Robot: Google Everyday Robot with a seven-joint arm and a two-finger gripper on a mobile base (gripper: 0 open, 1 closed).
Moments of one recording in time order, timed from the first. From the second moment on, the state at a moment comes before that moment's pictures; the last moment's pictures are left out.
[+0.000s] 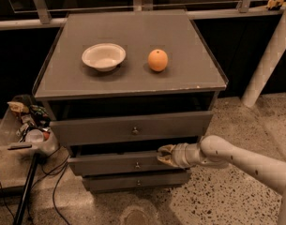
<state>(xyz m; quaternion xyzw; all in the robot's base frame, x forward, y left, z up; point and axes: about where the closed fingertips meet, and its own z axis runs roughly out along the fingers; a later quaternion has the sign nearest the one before) 0.594 -0.112 0.429 -0.58 0.70 0.18 0.38</state>
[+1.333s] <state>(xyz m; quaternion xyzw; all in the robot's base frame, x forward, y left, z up) 0.587 -0.112 0.426 -0.58 0.70 0.18 0.38</state>
